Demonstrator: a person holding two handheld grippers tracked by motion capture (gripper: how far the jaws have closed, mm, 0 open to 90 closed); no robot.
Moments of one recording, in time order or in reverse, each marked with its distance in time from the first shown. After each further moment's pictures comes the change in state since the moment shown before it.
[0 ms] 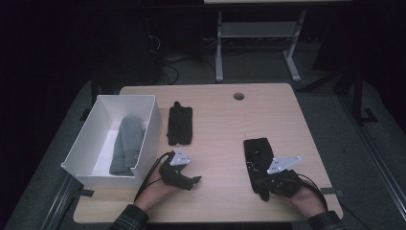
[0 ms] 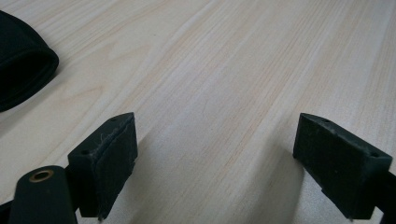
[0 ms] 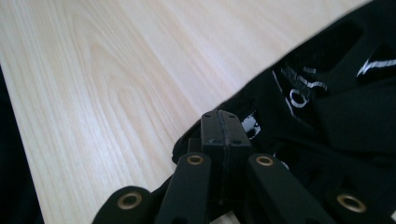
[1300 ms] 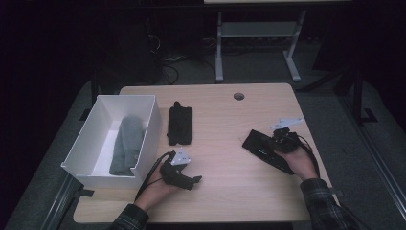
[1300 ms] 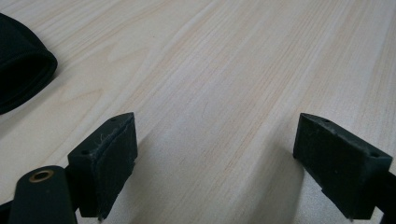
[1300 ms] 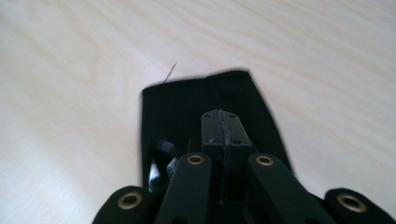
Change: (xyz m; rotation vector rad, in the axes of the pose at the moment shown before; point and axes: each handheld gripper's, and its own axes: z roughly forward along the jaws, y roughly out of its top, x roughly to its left) left arm -0.001 0.002 0.001 0.002 0.000 -0.007; right arm -0.106 0.054 0.013 -0.089 -0.251 0.112
